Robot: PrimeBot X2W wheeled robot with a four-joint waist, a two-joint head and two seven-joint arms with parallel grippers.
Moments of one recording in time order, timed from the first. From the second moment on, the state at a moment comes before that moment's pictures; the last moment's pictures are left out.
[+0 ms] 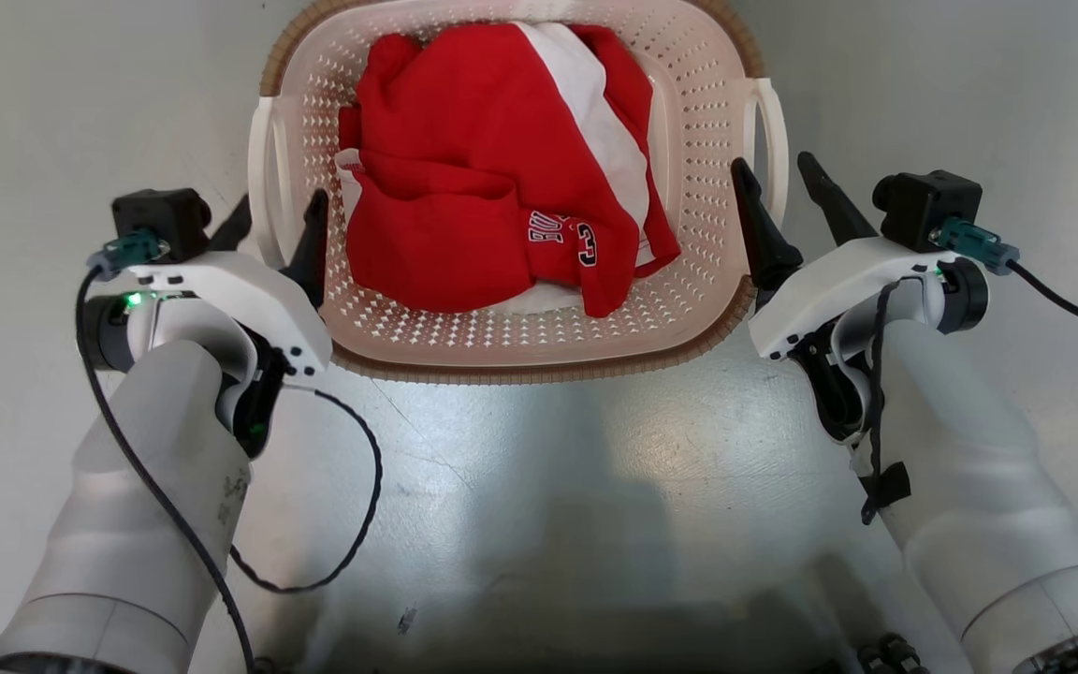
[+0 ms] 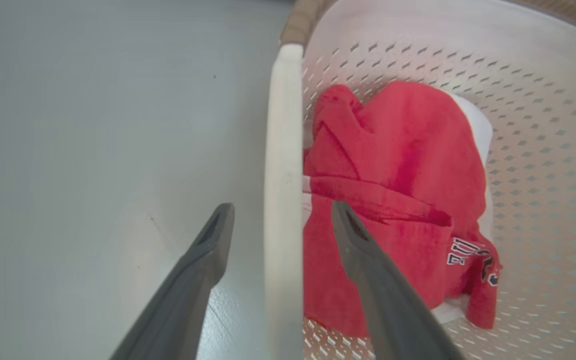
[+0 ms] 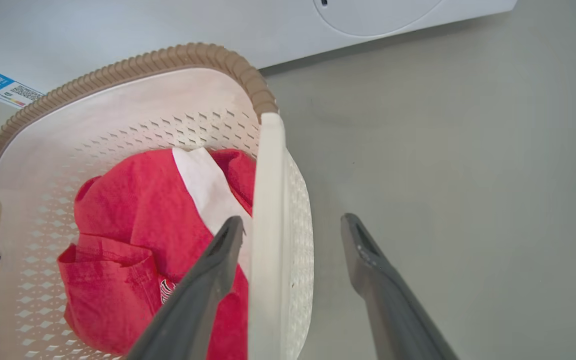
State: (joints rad) left arm -0.89 0.17 -0.35 1.05 -0.57 -0.13 -0.26; right arm -0.86 -0.07 0.30 0.94 0.49 0.12 -0.25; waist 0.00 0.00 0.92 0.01
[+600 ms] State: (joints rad) left arm -0.96 0.18 -0.52 1.12 -0.72 -0.13 -0.26; right arm -0.93 -0.07 0.40 0.99 0.60 0.12 -0.25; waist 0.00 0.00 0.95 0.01
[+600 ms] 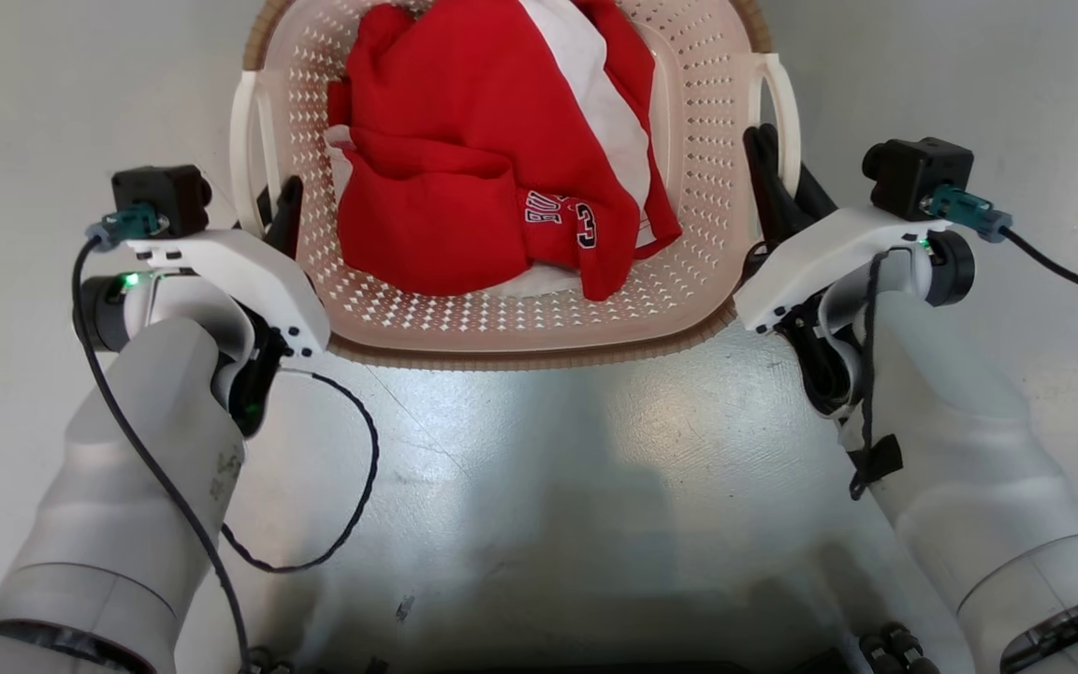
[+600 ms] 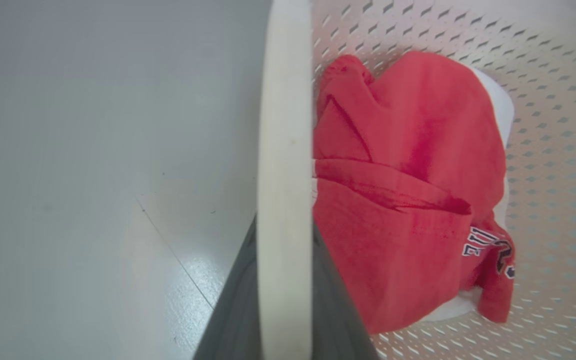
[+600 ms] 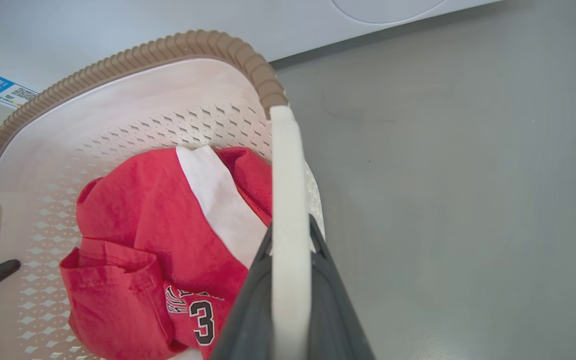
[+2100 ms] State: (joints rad) left arm -0.65 0.13 -0.79 1.22 -0.96 -0.12 -0.06; right arm -0.67 -0.07 0.82 1.19 0.99 0.12 -0.13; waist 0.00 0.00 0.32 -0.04
